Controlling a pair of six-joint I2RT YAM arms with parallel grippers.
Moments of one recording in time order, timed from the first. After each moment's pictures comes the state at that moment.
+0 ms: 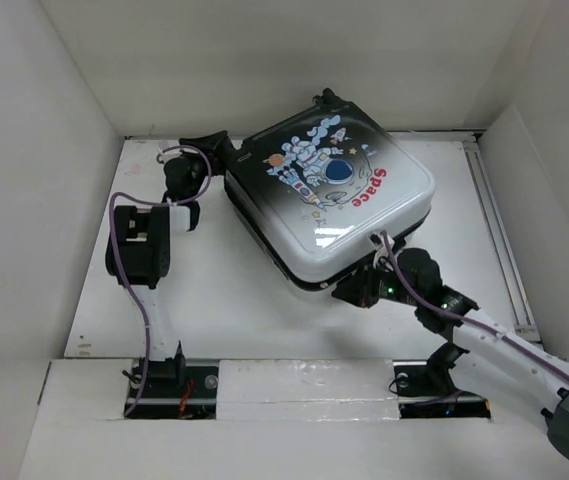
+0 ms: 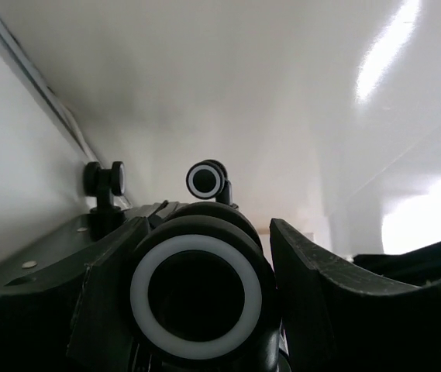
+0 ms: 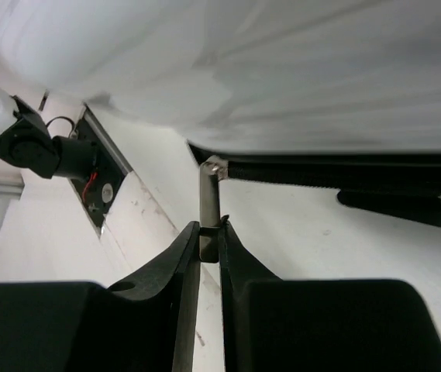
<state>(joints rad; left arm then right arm) -0.06 2.08 1.17 0.97 0.23 -1.63 0.69 0.80 0.41 0.01 -0.35 0.61</state>
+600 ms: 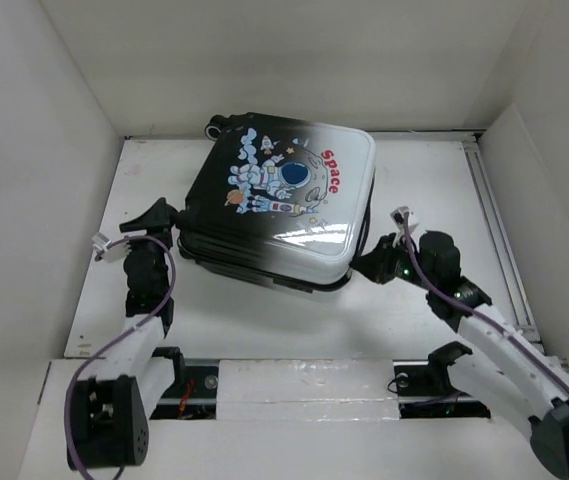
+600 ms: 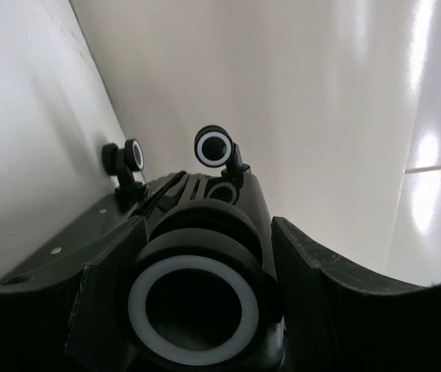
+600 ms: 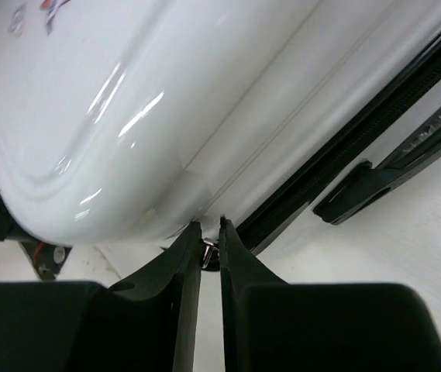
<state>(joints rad) 0.03 0.97 0.23 0.79 -0.20 -1.38 0.37 0.89 0.55 -0.06 -0.51 0.46</state>
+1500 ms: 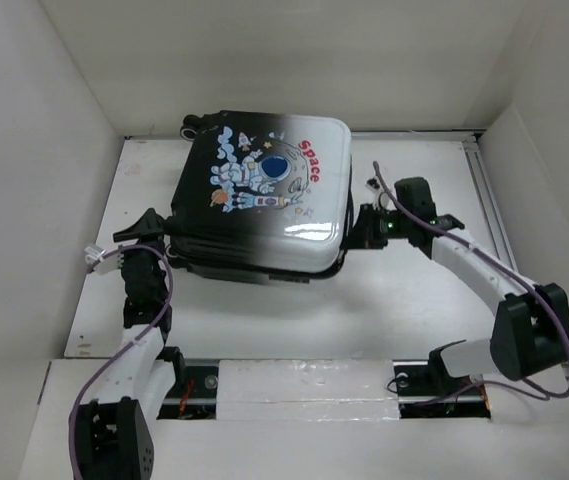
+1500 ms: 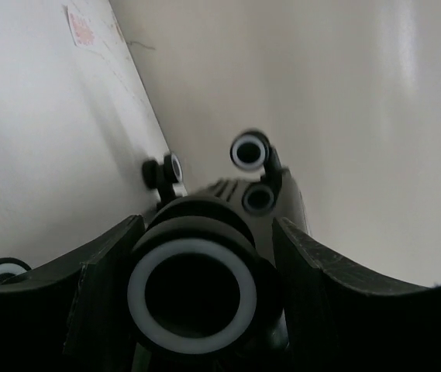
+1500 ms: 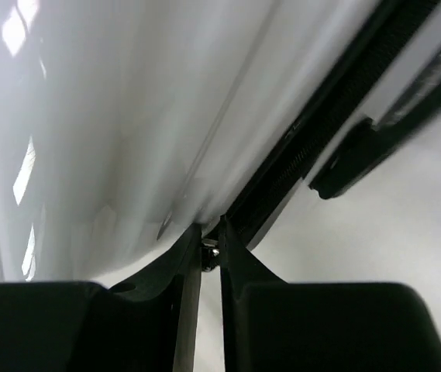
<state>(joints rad) 0.06 0.74 0.17 0.58 -0.36 -1.23 0.35 1.32 0.90 -0.36 -0.71 0.41</state>
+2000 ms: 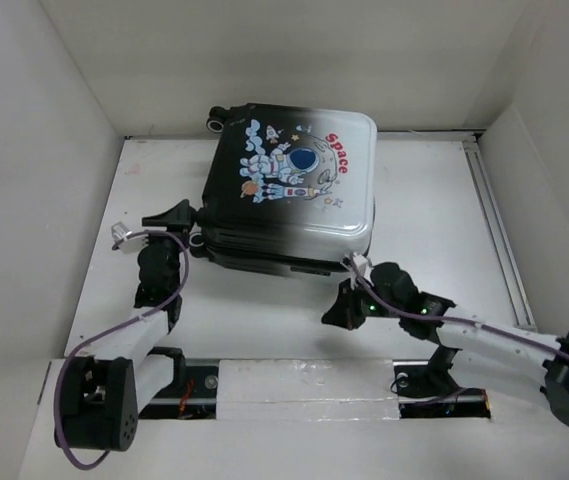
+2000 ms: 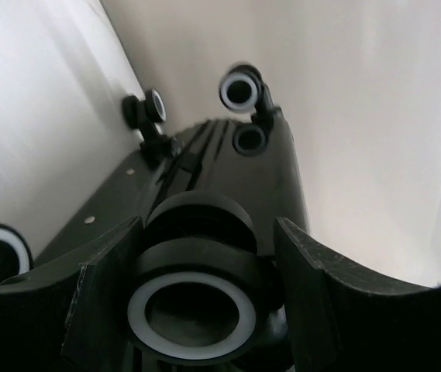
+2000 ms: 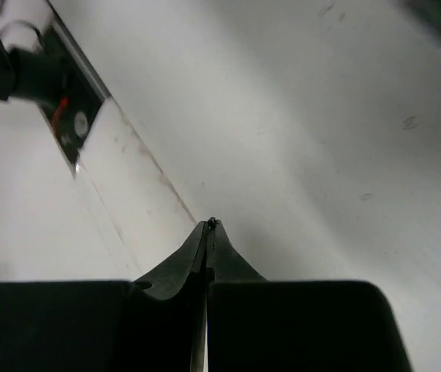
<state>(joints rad) -0.03 0.99 0.23 0.77 -0.19 -1.27 0.80 0.91 0.36 0.05 -0.38 0.57</state>
